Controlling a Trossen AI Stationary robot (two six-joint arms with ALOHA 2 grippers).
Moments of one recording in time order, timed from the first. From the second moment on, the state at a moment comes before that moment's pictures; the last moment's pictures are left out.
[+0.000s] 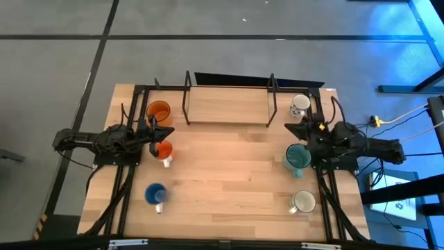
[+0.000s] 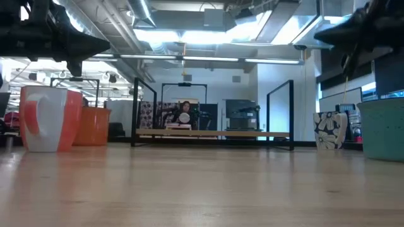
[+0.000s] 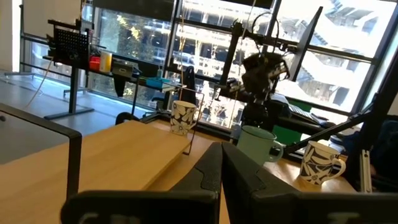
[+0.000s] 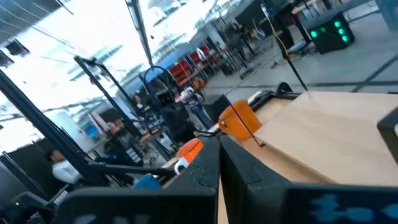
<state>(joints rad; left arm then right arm) -0.04 0.02 0.01 0.17 -0.33 -0.21 -0.06 0.08 0.21 -0.03 0.17 0.62</state>
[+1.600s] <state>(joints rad) -0.04 0.02 0.01 0.17 -0.39 -0.23 -0.06 1.13 0.84 -1.15 -0.22 1.02</state>
